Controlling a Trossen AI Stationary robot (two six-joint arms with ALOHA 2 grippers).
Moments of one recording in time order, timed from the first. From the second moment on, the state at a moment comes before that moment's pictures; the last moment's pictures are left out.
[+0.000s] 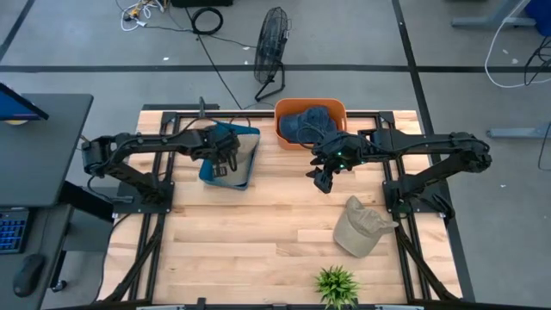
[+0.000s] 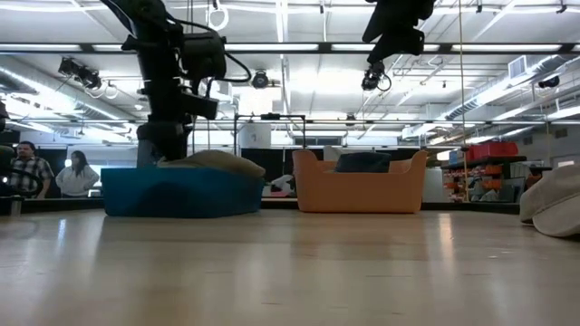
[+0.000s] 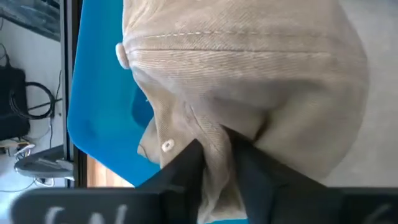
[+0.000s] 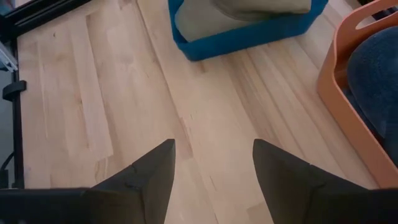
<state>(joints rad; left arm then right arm) 0.37 1.43 0.89 -0.69 -0.38 0.30 -0.03 1.33 1.27 -0.80 0.04 0.38</state>
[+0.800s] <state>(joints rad) 0.24 1.42 1.37 -0.98 -0.39 0.06 0.03 1.32 1.41 -1.20 -0.02 0.41</state>
